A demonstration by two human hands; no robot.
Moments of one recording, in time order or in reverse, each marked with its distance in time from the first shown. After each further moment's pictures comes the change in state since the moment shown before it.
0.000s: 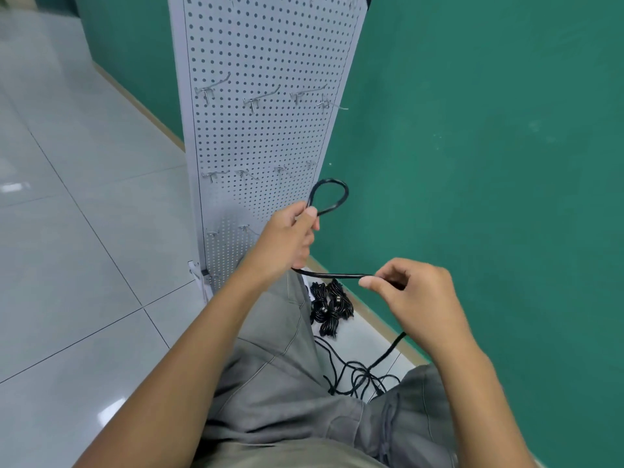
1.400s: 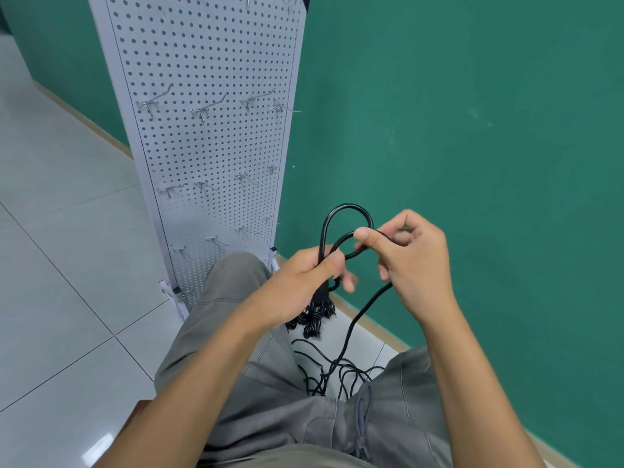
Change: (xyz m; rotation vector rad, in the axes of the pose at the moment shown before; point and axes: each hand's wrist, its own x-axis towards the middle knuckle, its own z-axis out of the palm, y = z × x) left_hand -0.026 -0.011 0.062 0.139 -0.393 0.105; right_hand 0.012 -0.010 -0.038 0.695 0.213 0.057
